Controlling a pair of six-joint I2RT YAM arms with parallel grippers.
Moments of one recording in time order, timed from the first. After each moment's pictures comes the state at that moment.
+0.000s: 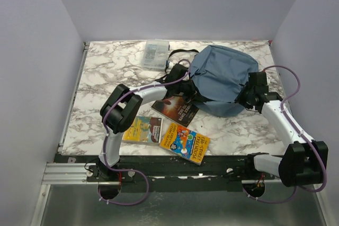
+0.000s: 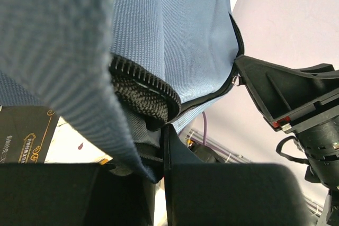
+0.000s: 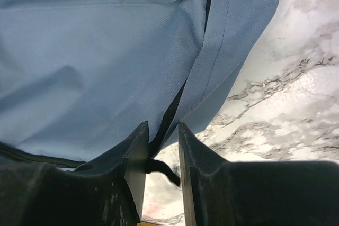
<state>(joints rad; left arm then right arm) -0.68 2.04 1.37 -0.02 0.64 -1.20 0.07 1.21 0.84 -0.53 0.12 0.62</state>
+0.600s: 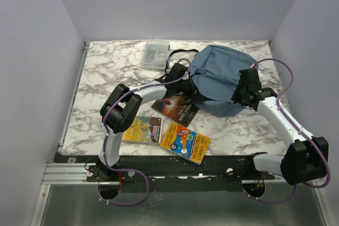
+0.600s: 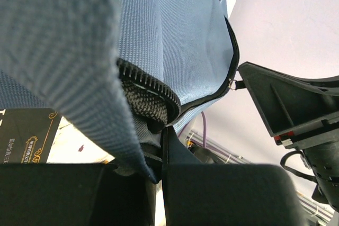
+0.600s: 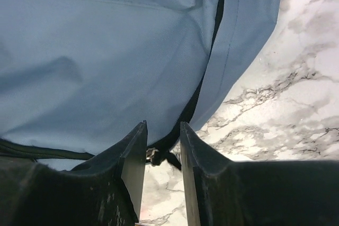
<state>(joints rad) -0.68 2.05 1.38 -0.02 0.64 -1.20 0.20 1.24 0.90 -0.58 0.25 0.55</state>
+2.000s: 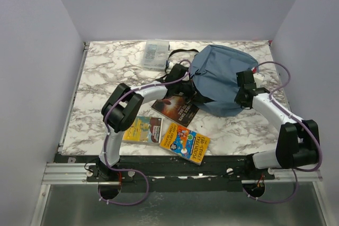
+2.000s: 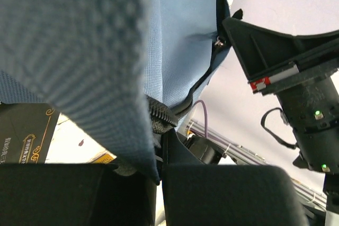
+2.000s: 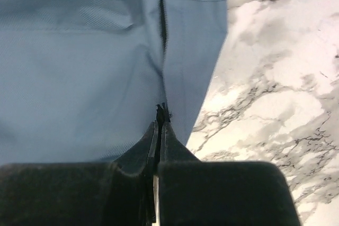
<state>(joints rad) -0.66 2.07 1.39 -0.03 0.70 -1.19 0.18 1.40 0.88 -0.49 0.45 0.53</state>
